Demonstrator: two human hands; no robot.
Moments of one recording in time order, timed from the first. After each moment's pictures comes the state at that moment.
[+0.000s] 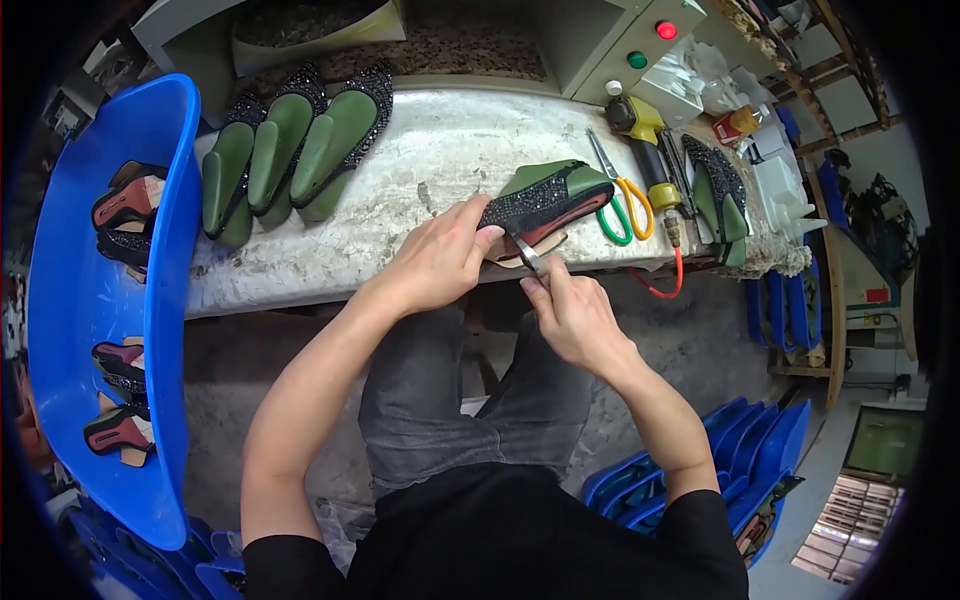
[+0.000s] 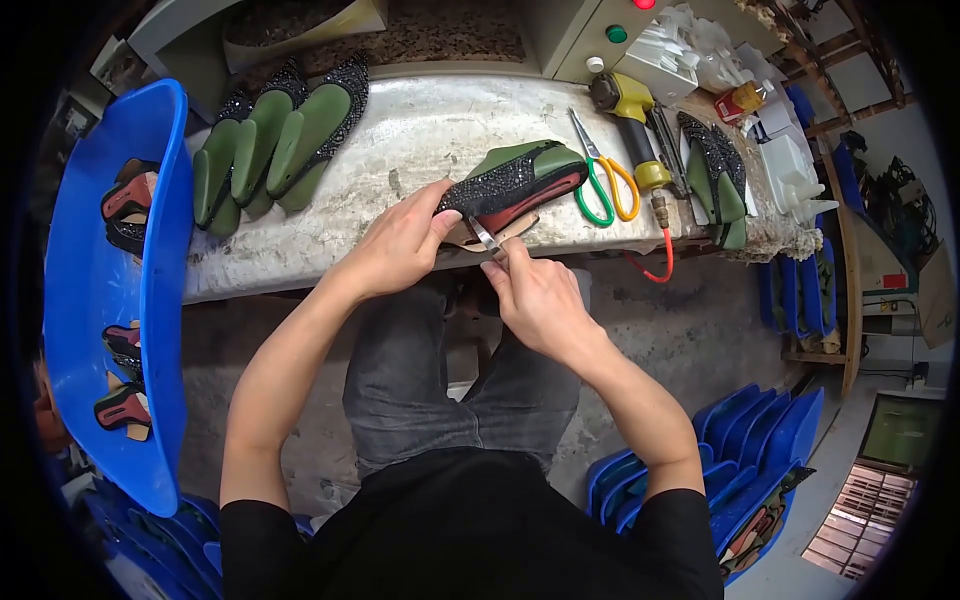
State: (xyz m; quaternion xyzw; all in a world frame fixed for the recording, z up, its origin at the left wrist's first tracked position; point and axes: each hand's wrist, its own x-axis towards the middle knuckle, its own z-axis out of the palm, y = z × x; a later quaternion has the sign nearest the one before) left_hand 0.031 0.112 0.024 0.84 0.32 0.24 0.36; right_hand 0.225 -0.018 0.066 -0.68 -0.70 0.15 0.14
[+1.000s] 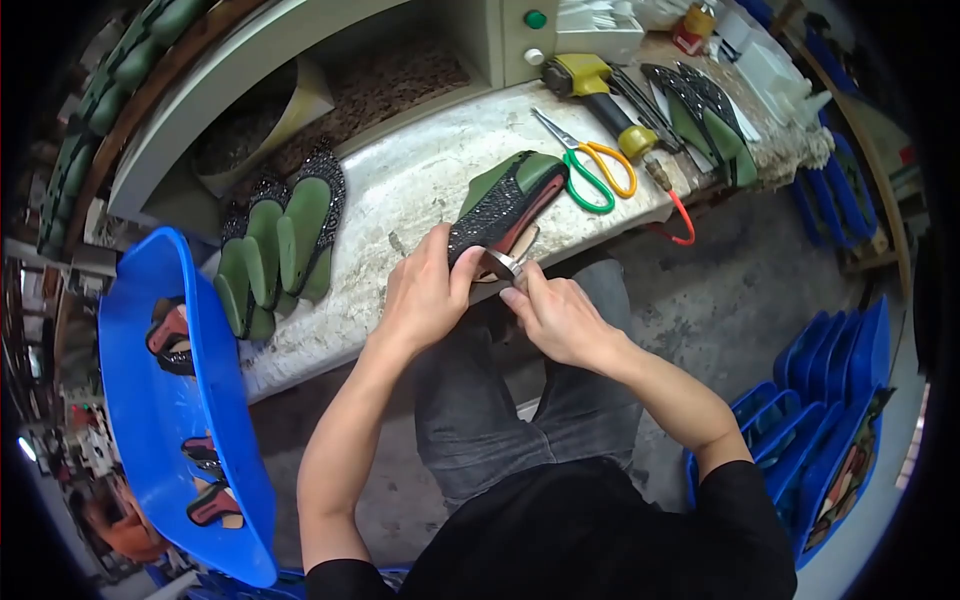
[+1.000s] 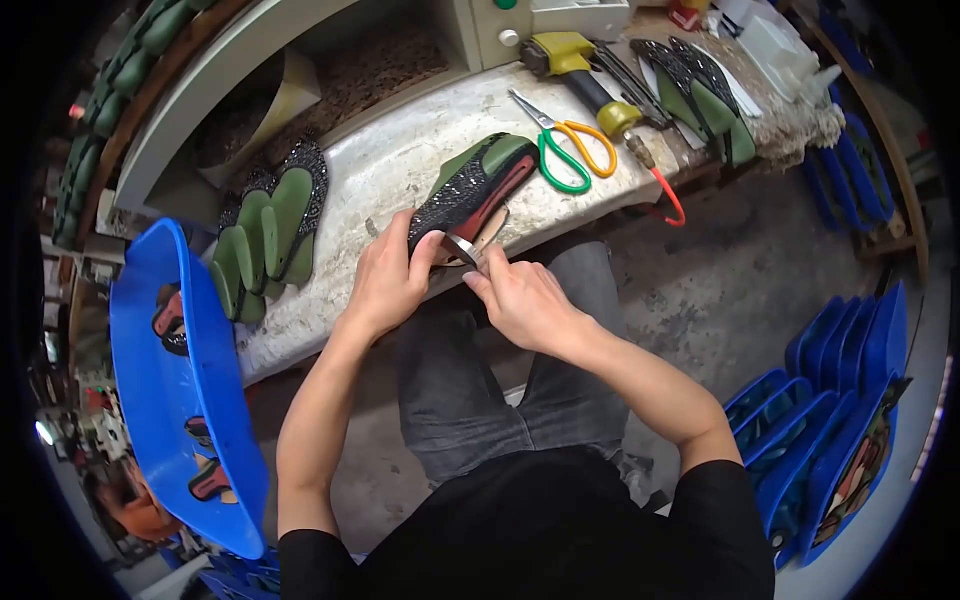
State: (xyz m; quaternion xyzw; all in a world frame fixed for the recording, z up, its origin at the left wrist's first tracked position) left_hand 0.052 0.097 0.047 0.87 0.36 0.16 0.31; right_hand 0.228 -0.041 0.022 -0.70 -0.63 0.24 0.25
